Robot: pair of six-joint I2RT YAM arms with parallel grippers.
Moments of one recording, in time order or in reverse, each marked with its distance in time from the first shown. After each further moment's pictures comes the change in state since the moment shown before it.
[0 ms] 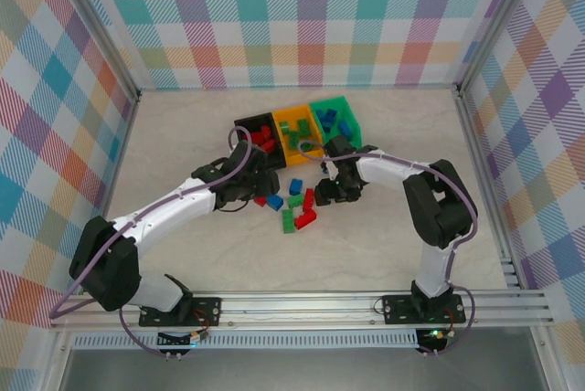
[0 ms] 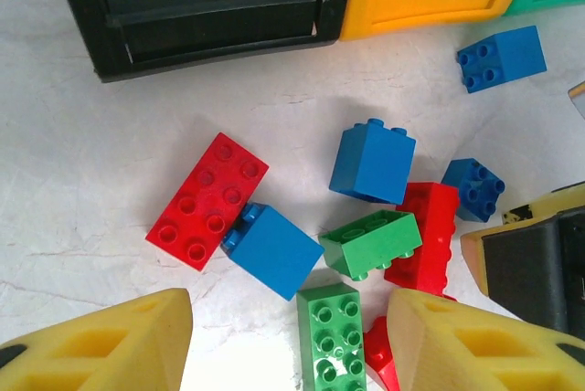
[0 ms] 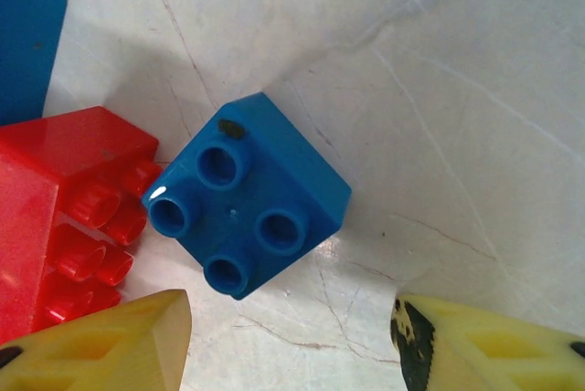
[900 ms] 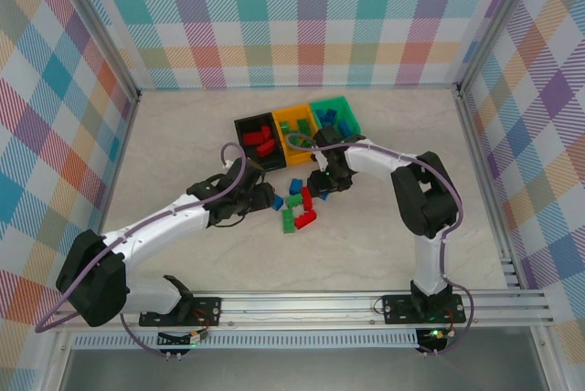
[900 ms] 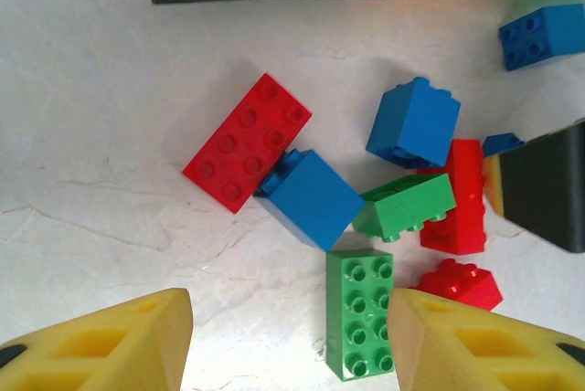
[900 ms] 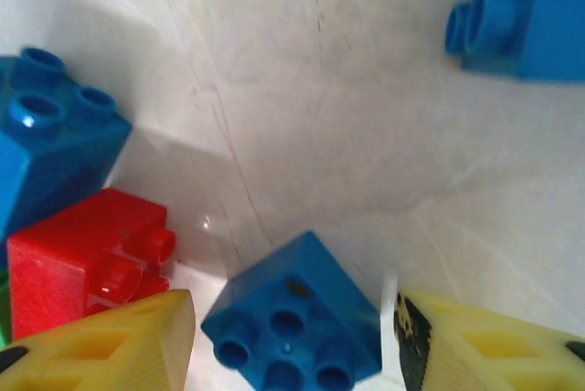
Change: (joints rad) left arm -0.050 -0.100 -0.145 0.031 -0.059 -0.108; right arm 0.026 0.114 0.186 -0.059 0.062 -0.077
